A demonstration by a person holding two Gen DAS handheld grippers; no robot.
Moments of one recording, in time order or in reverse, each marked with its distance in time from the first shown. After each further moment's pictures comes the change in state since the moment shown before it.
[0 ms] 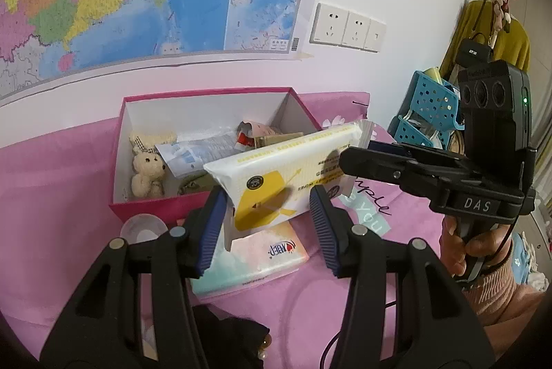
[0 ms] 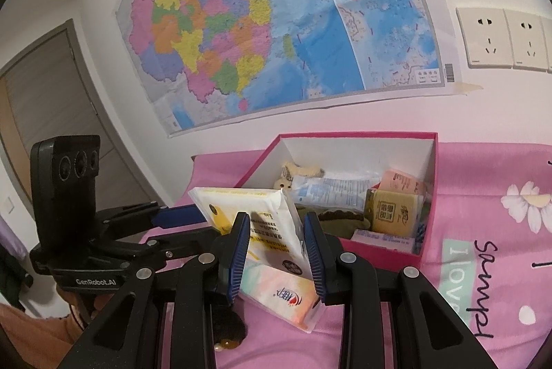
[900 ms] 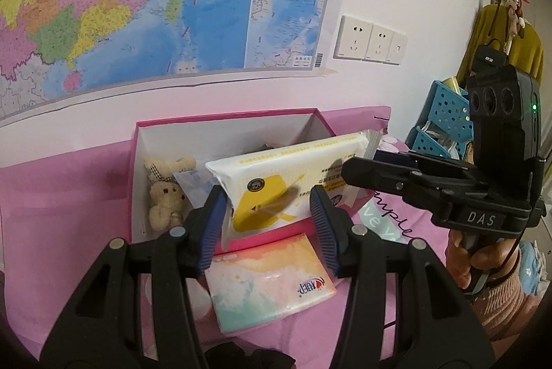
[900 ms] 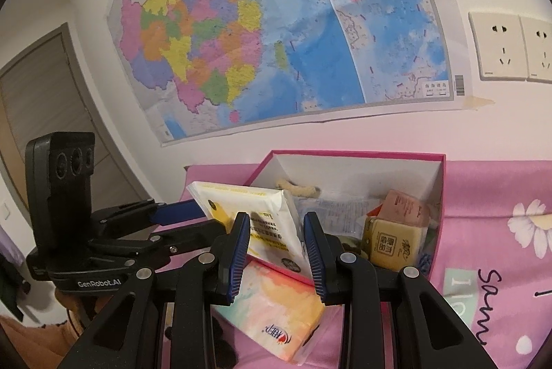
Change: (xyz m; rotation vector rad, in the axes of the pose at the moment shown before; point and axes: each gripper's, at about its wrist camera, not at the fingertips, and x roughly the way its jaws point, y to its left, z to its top) left arm 0.018 0.019 0.031 0.005 -0.023 0.058; right arm 0.030 -0.013 0.026 0.007 -0.008 -0.007
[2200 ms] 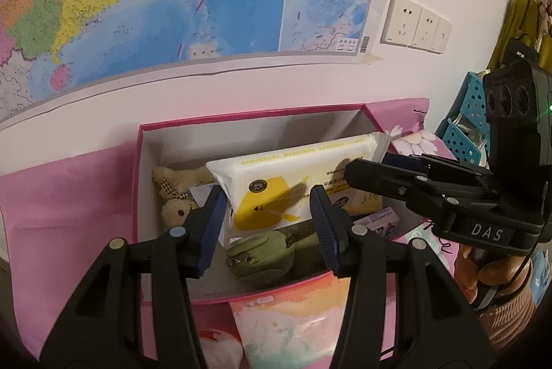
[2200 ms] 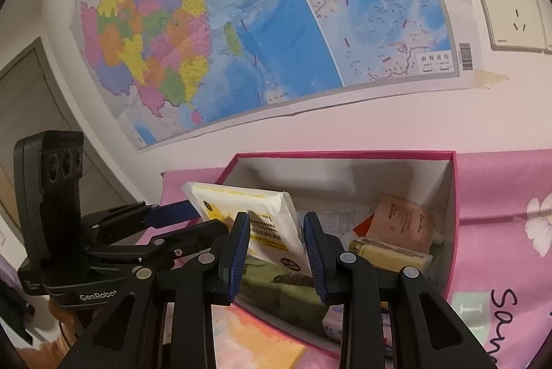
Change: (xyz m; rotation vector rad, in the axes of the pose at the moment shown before) left arm 0.071 0.029 0.027 -0.011 0.105 0.079; right arm 0.061 -0.039 0.021 0.091 0.058 -0.037
